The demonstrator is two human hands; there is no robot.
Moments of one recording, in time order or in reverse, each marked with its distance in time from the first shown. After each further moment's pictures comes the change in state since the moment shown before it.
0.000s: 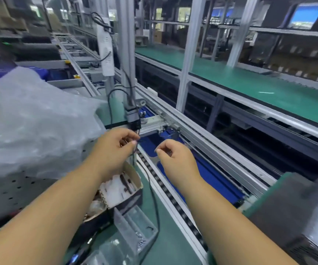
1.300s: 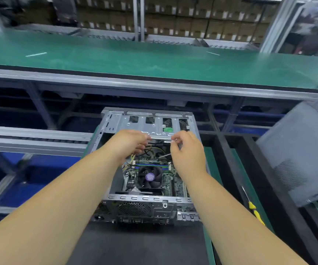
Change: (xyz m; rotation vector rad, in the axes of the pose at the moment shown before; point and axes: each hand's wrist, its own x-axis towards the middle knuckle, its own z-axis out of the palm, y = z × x) left_hand -0.102 0.352 0.486 -0.454 -1.098 -0.162; right_hand -0.296 0.282 -0.384 -0.506 0.923 0.572
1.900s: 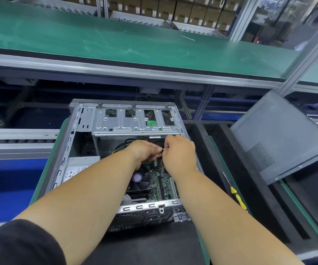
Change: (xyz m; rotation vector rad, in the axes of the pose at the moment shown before) left_hand 0.077 -0.052 0.079 -0.117 -0.353 -0.203; right_hand 0.007 0.028 0.023 -0.542 -0.145 0.096
